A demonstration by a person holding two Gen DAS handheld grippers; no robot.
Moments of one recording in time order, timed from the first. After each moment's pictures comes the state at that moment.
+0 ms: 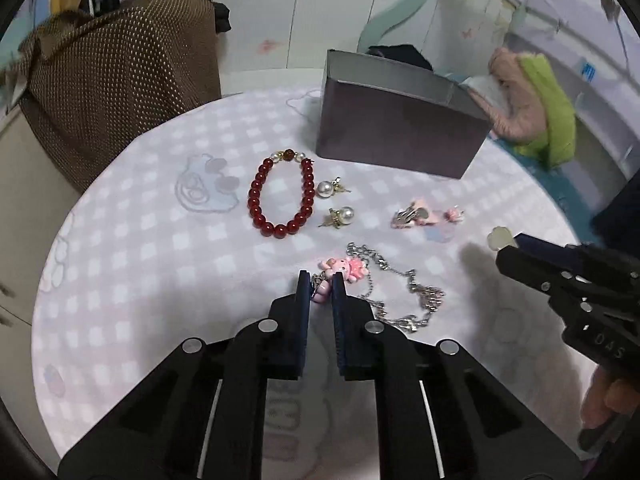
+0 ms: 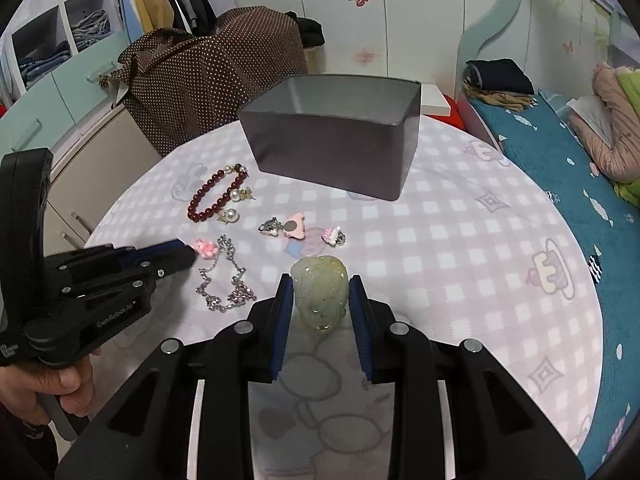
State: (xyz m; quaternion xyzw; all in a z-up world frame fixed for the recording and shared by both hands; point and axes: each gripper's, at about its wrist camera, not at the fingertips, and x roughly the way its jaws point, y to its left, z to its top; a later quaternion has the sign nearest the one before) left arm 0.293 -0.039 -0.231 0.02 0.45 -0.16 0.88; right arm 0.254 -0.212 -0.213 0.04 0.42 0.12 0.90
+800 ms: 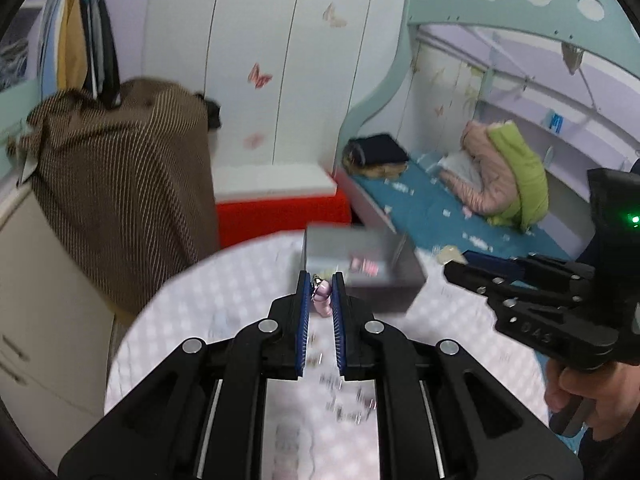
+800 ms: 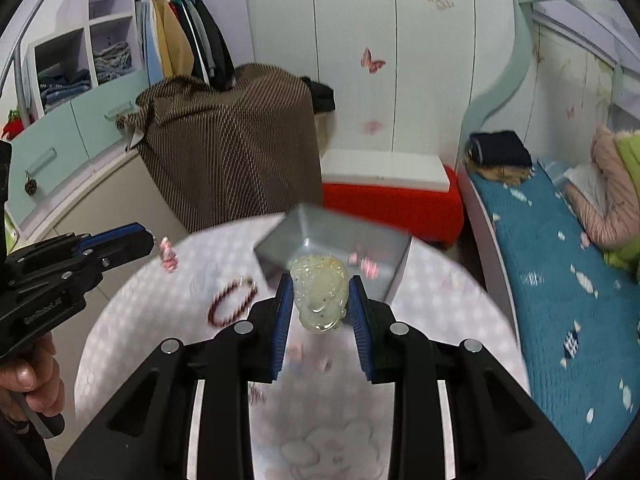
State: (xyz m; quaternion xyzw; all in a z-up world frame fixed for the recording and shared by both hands) left arm 0.294 -0.041 -0.091 0.01 0.30 -0.19 0.93; right arm 0.292 -0.216 -0.116 0.01 0.33 0.13 0.94
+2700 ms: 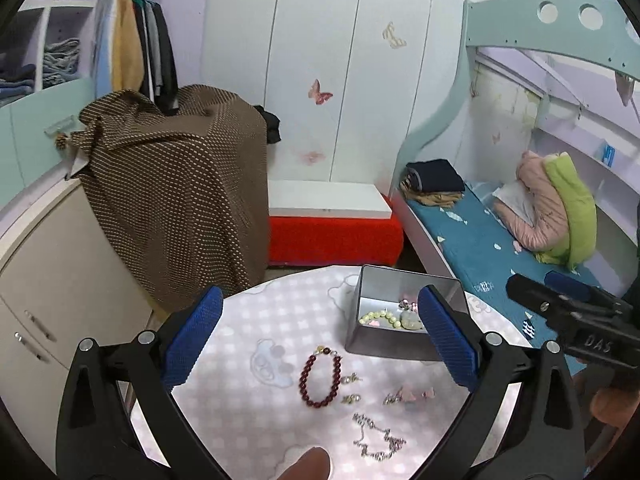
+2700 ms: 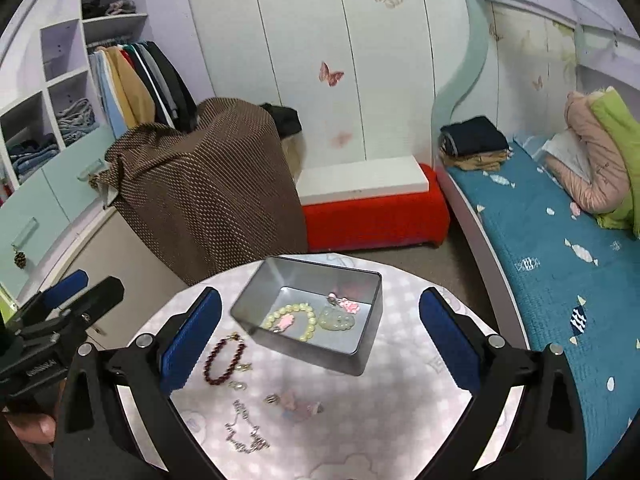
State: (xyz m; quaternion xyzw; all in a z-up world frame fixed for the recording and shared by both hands) left arm 0.305 -0.031 -0.073 -0.01 0.28 -0.08 0.96; right arm 0.304 -0.242 -0.093 0.09 0.31 0.08 0.94
